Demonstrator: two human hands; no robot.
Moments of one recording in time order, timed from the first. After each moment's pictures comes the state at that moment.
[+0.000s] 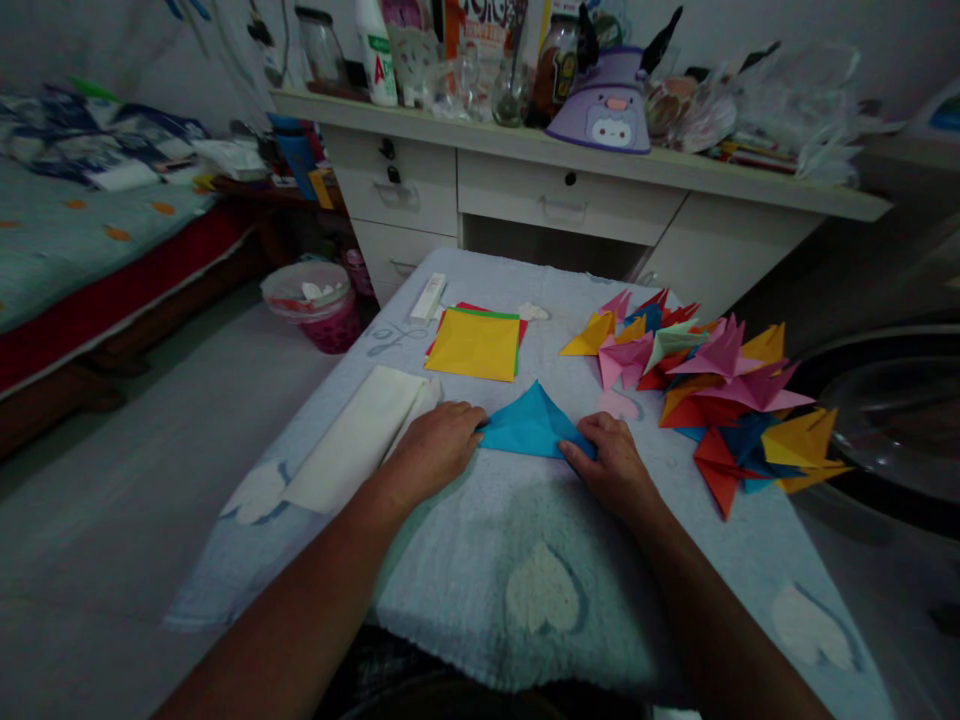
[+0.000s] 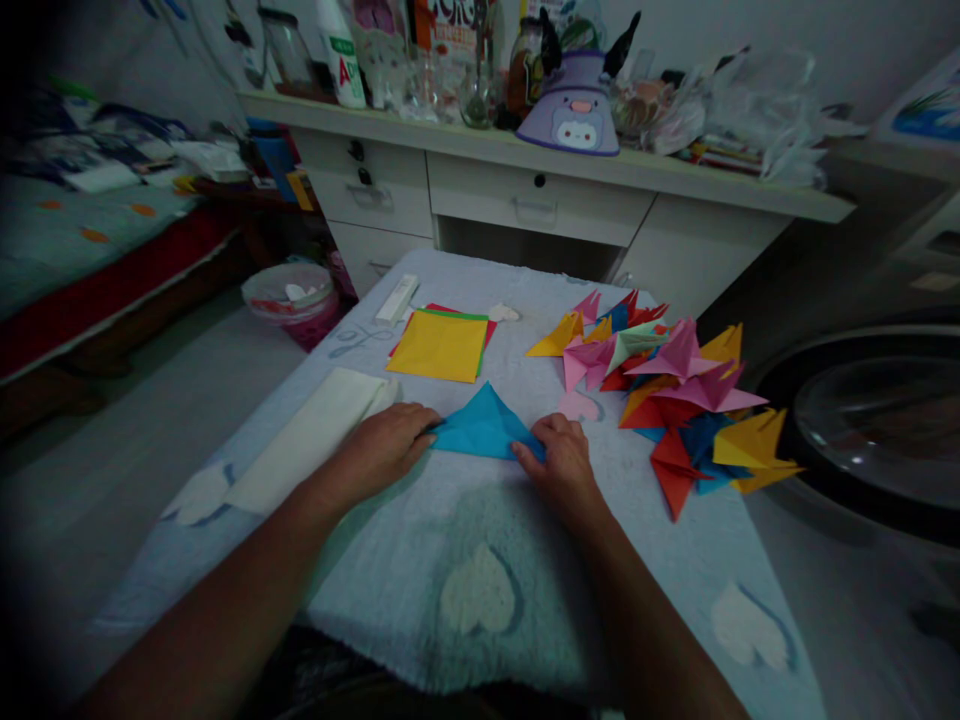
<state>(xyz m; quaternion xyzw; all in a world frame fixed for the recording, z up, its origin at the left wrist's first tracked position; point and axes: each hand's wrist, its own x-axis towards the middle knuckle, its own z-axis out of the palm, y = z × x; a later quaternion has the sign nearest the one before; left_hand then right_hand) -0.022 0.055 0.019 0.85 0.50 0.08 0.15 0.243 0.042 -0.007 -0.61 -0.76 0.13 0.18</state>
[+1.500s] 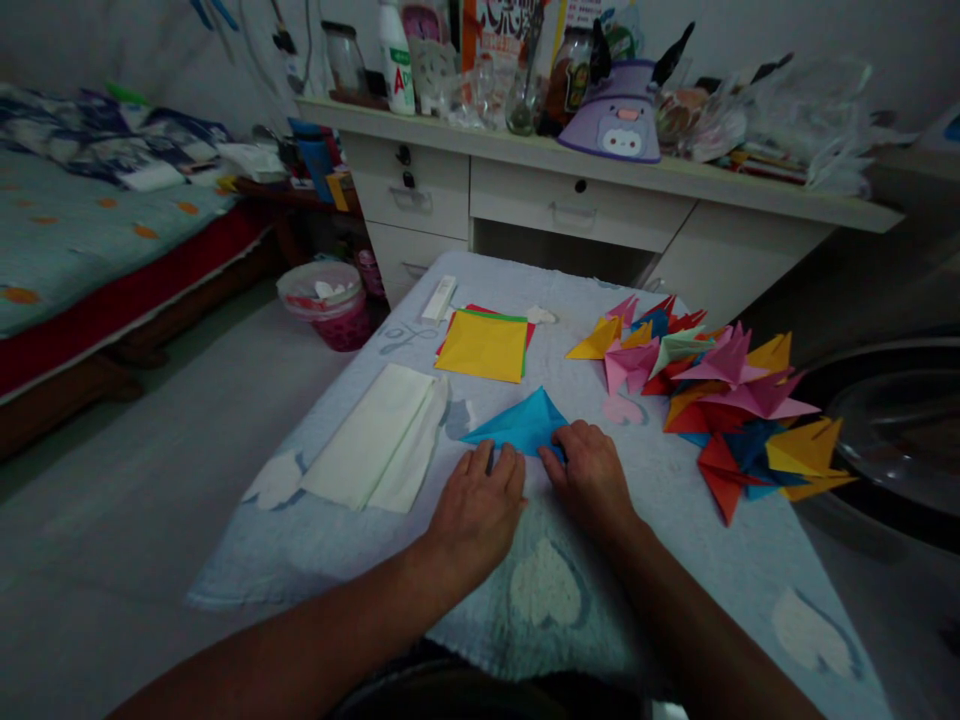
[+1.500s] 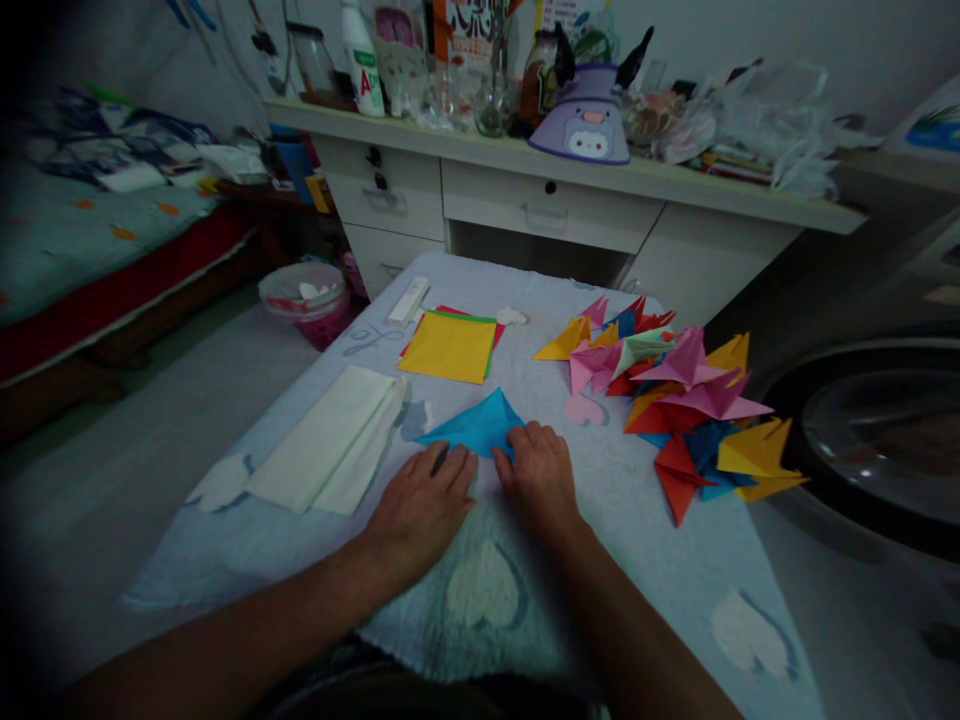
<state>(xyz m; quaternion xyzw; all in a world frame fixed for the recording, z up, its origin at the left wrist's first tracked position) 0.027 -0.014 -0.004 0.86 0.51 0.06 0.00 0.202 0.028 -0.004 -0.58 -0.80 -0.01 0.14</state>
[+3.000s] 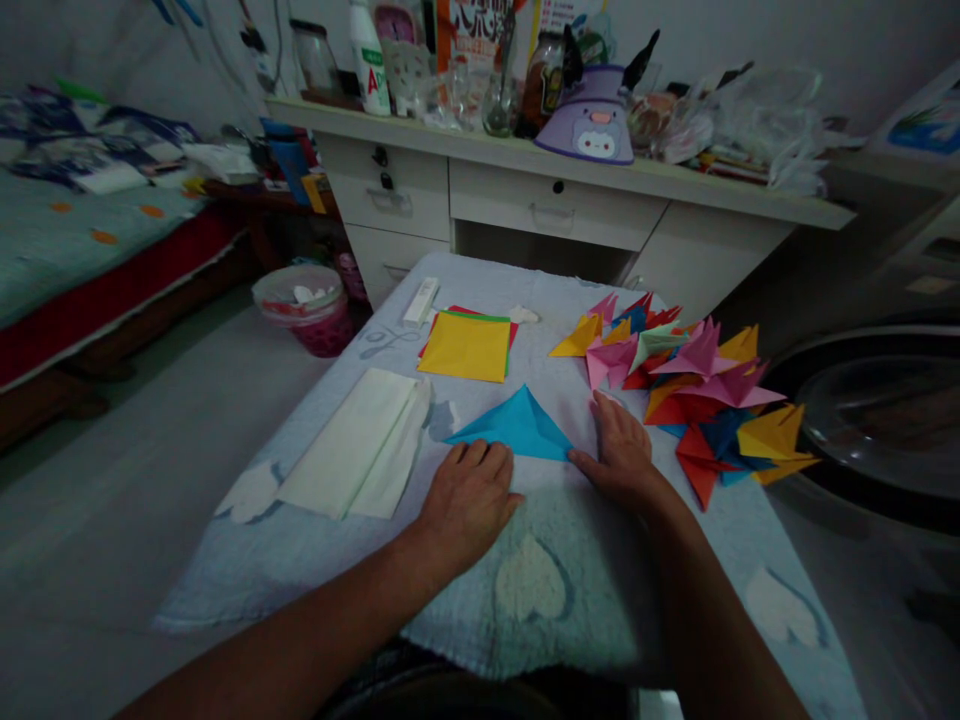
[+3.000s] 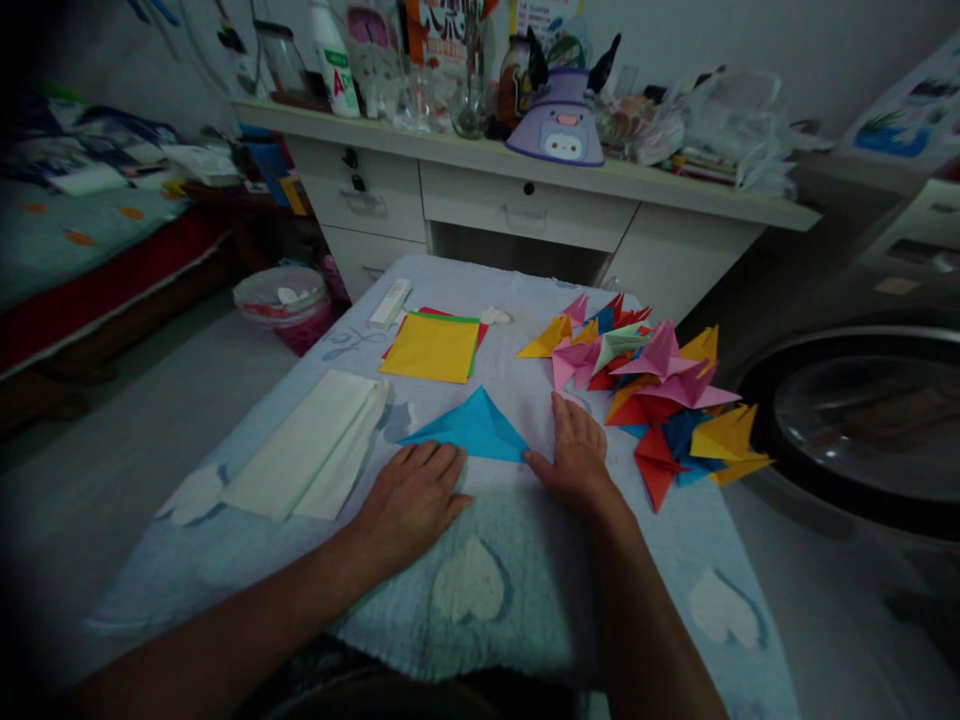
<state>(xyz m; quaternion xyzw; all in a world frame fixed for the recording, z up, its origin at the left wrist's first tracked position) 0.028 -0.005 0.007 0.88 0.48 0.08 0.01 0.277 0.041 -0.019 -0.66 -0.74 0.03 0.11</state>
